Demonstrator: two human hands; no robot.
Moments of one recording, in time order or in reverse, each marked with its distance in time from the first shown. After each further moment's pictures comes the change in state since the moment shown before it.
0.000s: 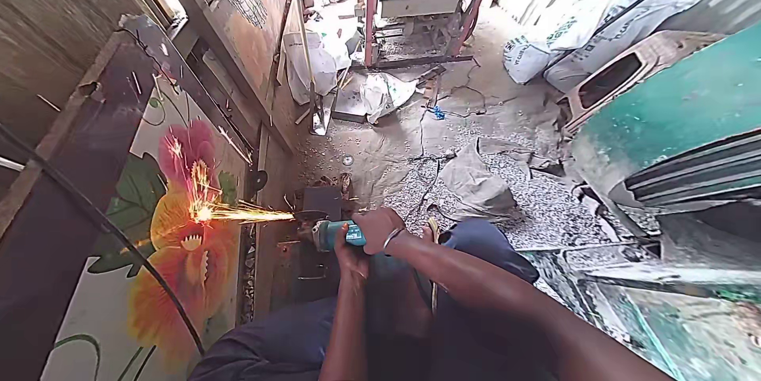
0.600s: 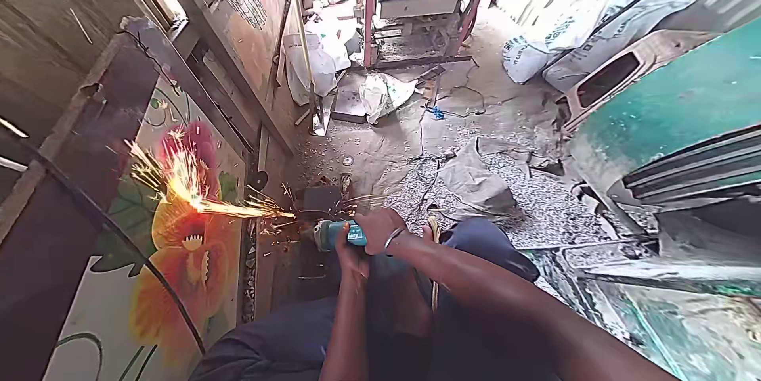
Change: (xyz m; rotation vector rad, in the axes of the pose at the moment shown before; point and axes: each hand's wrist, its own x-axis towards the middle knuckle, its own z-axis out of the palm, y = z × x) left_hand 0.004 -0.004 -0.005 -0.008 0.010 0.007; right_hand -0.002 0.001 0.003 0.008 0.003 0.006
